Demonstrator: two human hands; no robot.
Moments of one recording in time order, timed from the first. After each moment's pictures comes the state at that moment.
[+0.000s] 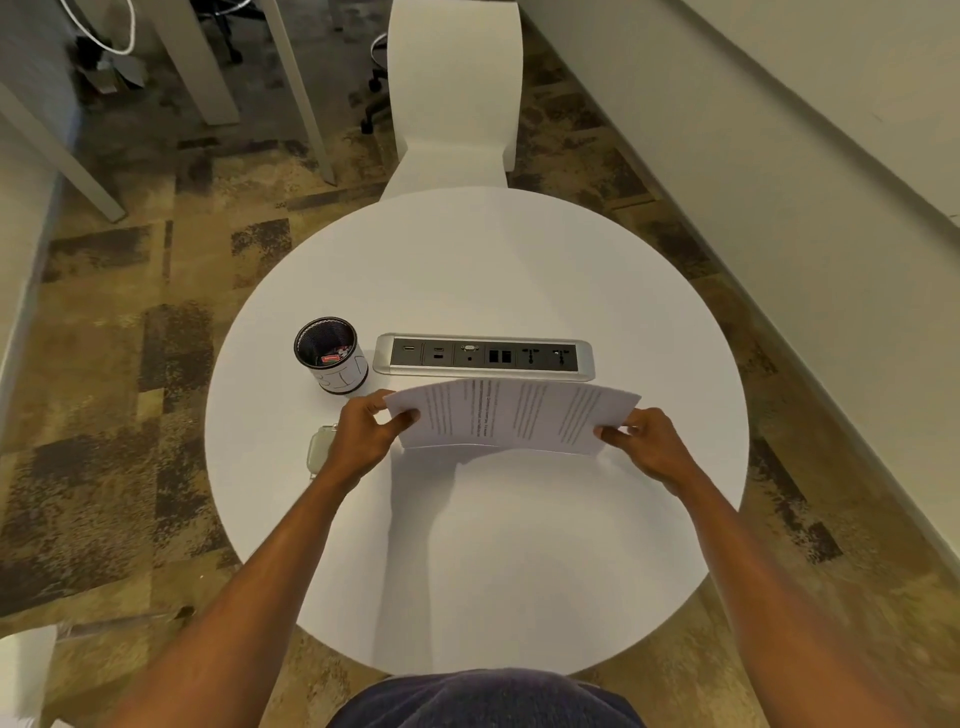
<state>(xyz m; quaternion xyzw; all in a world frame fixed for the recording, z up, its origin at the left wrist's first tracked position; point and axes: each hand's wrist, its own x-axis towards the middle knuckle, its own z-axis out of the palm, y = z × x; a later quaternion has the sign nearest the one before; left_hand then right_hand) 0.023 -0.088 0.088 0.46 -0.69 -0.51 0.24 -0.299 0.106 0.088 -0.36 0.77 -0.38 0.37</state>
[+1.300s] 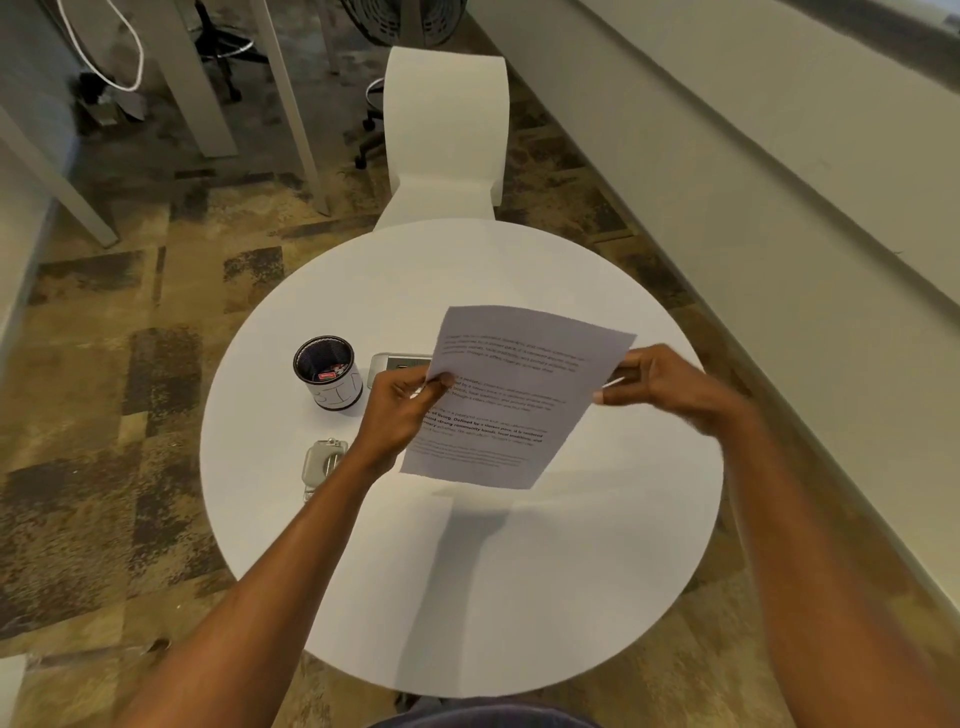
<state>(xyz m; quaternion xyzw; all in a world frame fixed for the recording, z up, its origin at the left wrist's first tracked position) -0.021 -0.070 0.151 0.30 -0.62 -0.65 0.33 -0.307 0.081 0.233 -0.48 0.67 -0.33 0.46</state>
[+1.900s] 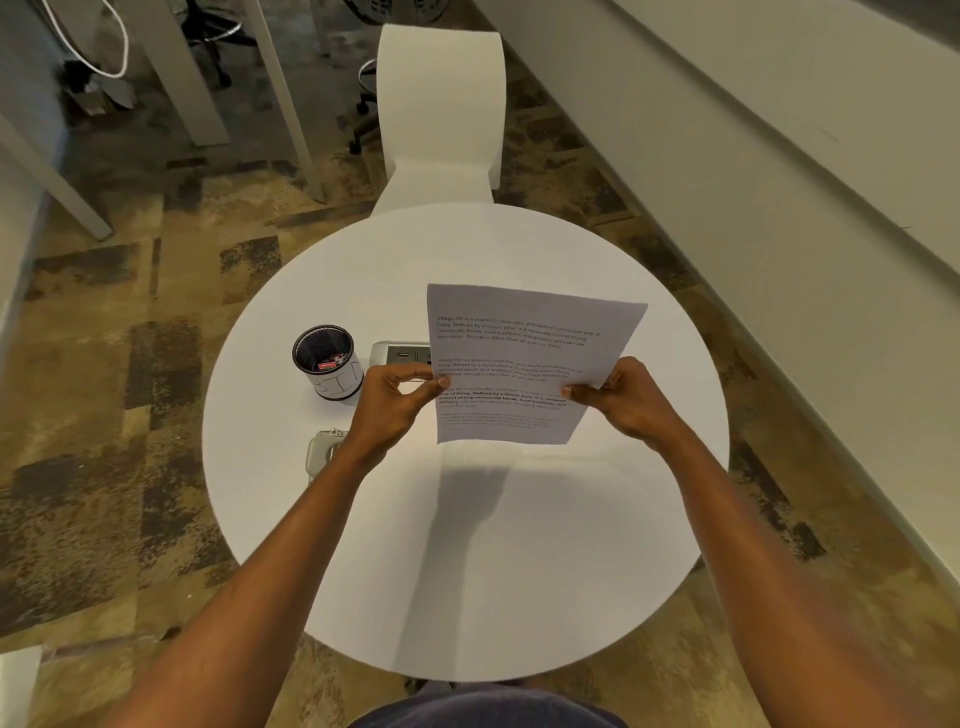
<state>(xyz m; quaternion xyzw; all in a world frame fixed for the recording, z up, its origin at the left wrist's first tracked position) -0.010 -0.081 0.134 0.34 -0.68 -0.57 0.31 -0.269 0.075 0.171 -0.44 0.71 -0.42 0.34</state>
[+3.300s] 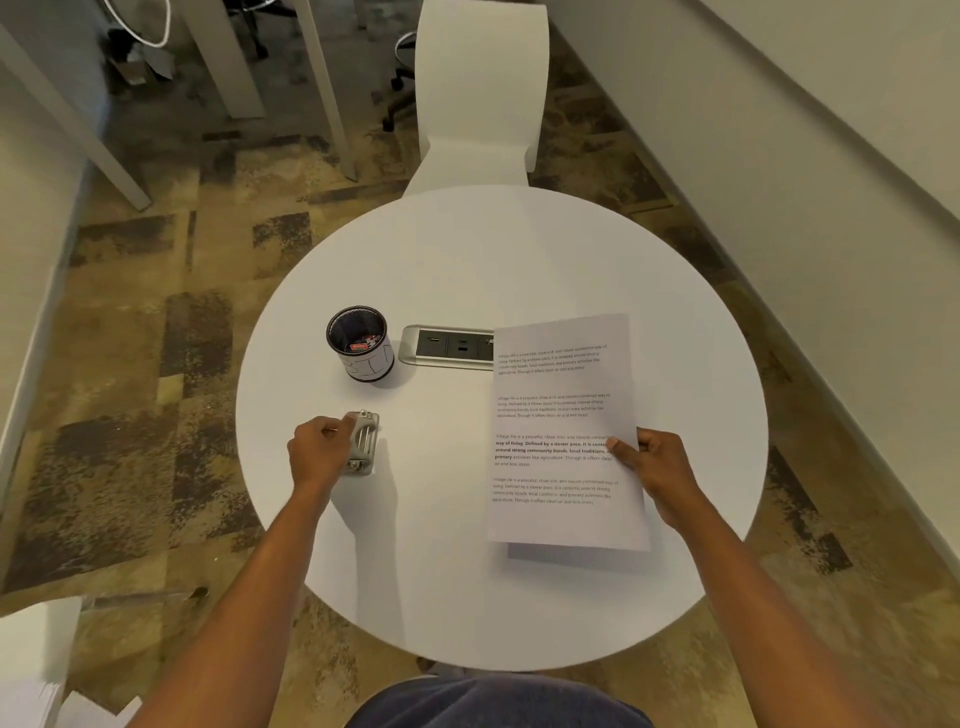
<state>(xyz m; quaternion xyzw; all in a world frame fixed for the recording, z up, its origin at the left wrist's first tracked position) 0.103 -0.094 0.059 0.70 -0.55 -0.39 0.24 -0.248 0.121 0.084 -0.22 0.72 -0.51 0.42</state>
